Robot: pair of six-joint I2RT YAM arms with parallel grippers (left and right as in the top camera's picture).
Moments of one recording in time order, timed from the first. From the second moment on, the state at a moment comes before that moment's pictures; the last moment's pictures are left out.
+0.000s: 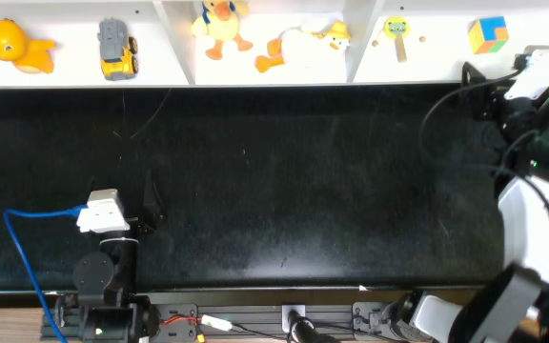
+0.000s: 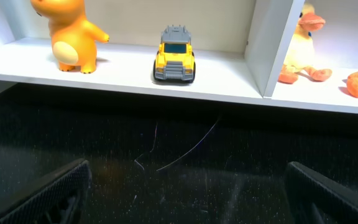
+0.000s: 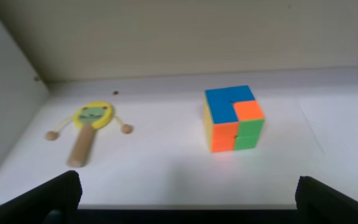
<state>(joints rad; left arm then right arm) 0.01 0.01 0.02 -0.08 -0.08 -0.08 -0.45 1.42 0.87 0.17 -0.49 -0.11</state>
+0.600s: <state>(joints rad) 0.01 0.01 0.02 -0.08 -0.08 -0.08 -0.14 1.07 0.87 -0.18 -0.48 -0.11</state>
